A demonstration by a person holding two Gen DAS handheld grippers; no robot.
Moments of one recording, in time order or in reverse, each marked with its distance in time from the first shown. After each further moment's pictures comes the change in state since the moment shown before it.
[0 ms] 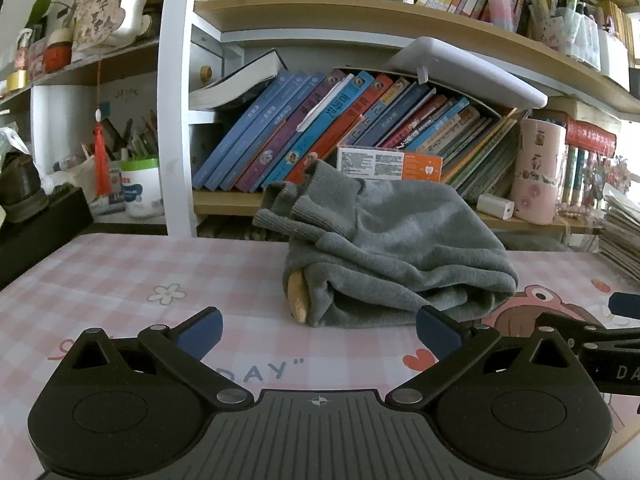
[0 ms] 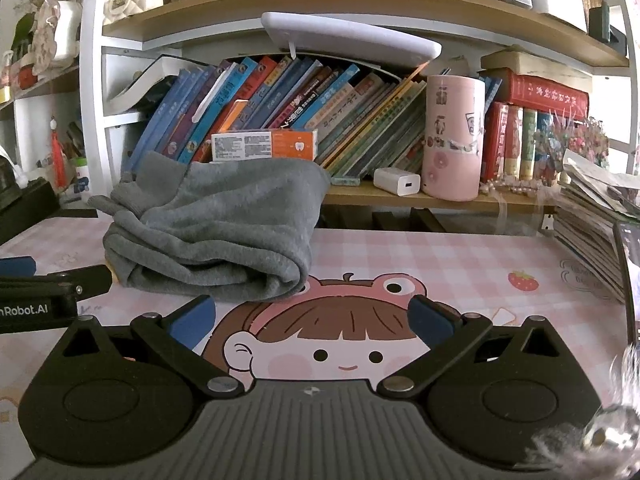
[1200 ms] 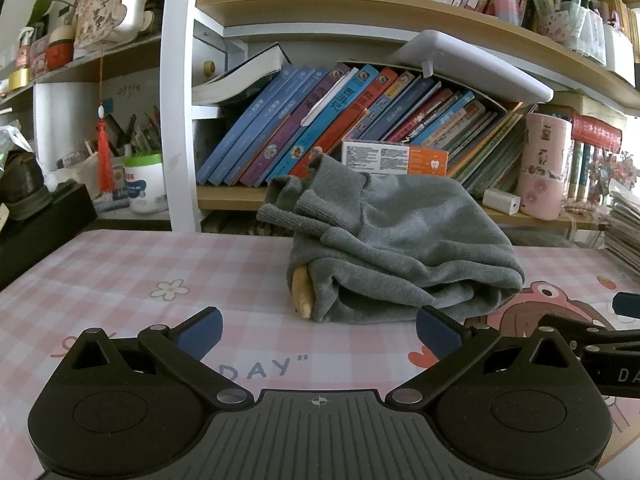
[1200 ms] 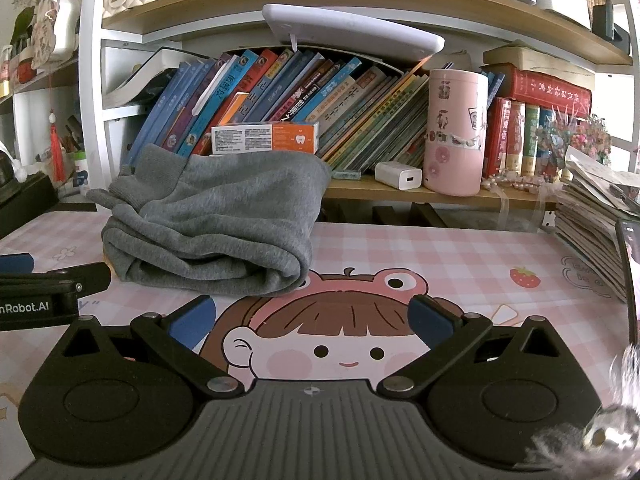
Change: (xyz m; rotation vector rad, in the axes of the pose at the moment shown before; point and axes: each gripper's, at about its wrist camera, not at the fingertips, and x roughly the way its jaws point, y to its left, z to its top) left arm 0.001 -0.001 -0.001 0.007 0.012 0.015; right arm 0.002 0.001 0.001 -0.006 0.019 -0.001
